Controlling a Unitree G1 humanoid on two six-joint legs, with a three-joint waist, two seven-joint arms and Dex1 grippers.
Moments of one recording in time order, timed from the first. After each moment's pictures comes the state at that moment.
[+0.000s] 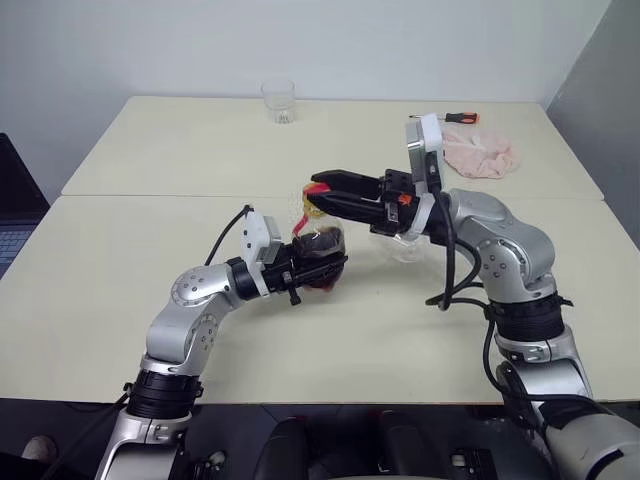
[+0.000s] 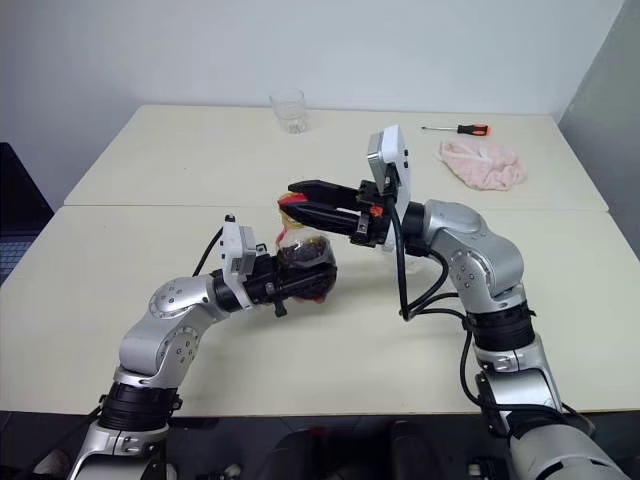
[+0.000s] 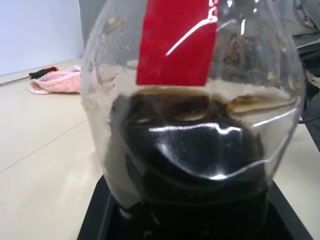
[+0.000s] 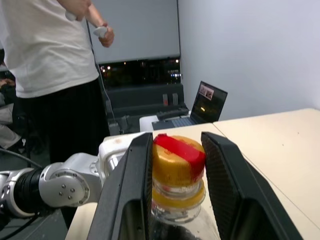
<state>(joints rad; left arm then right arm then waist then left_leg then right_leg) -0.36 0.44 -0.03 -0.12 -0.49 0.28 -0.99 -0.80 -0.29 0.08 -0.11 0.65 0.61 0.93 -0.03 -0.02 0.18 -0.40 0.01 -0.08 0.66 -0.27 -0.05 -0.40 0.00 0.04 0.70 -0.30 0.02</state>
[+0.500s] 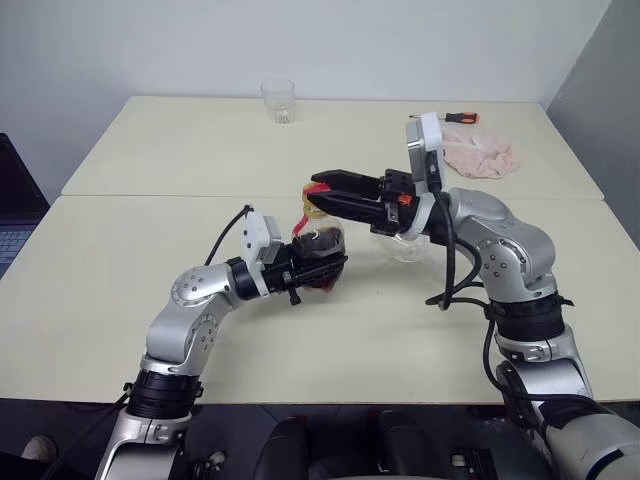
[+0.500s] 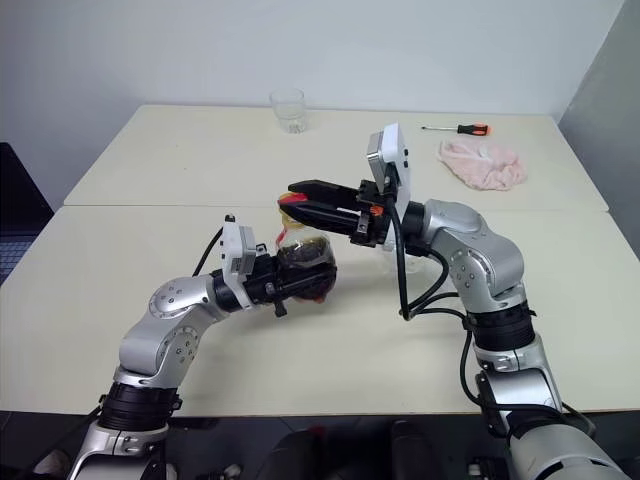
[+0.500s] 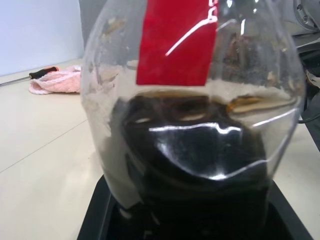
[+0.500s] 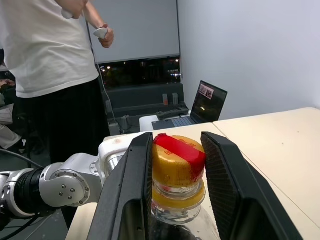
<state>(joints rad) -0.36 0.44 -0.03 -0.12 -0.49 0.28 -0.99 -0.80 -0.29 0.08 -0.11 0.66 0.63 0.92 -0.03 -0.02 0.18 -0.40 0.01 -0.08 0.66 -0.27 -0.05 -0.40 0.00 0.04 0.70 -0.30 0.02</state>
